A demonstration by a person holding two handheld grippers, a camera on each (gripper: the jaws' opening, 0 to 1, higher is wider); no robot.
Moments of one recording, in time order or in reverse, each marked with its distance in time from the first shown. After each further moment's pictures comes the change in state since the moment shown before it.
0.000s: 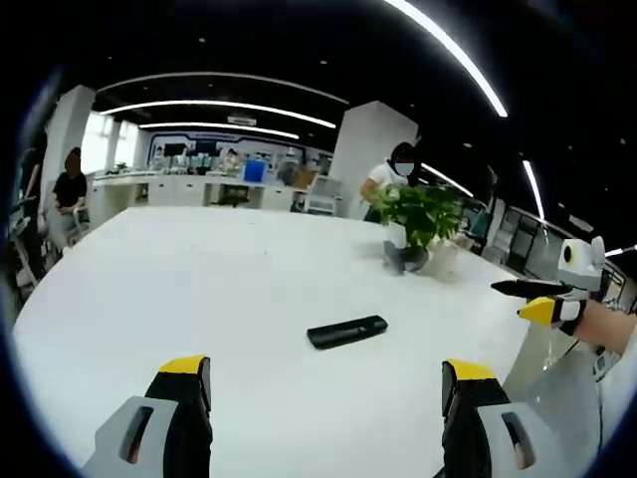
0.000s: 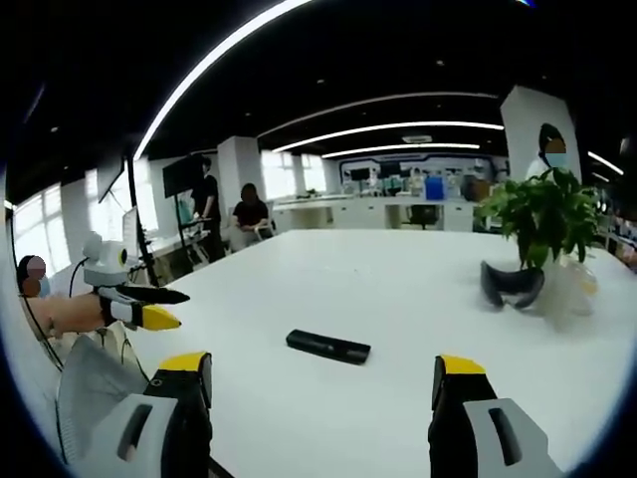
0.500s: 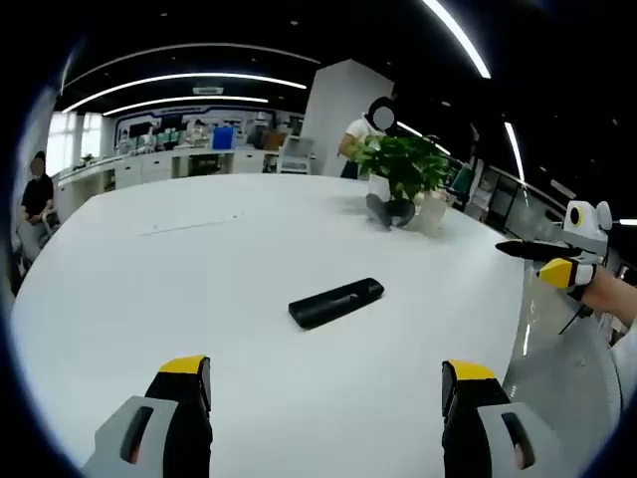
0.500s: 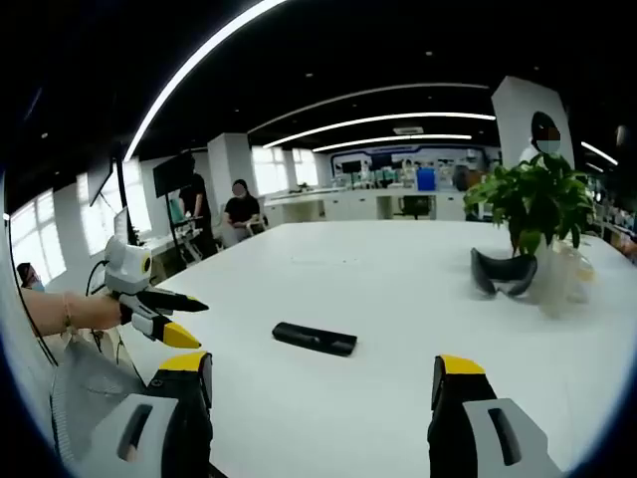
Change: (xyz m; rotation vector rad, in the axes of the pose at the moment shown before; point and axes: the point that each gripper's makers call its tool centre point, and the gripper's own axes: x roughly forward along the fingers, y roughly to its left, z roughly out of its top) left arm 0.057 -0.001 -0.025 0.084 0.168 -0.108; right arm 0.003 -0.019 -0.008 0.033 0.023 -0.024
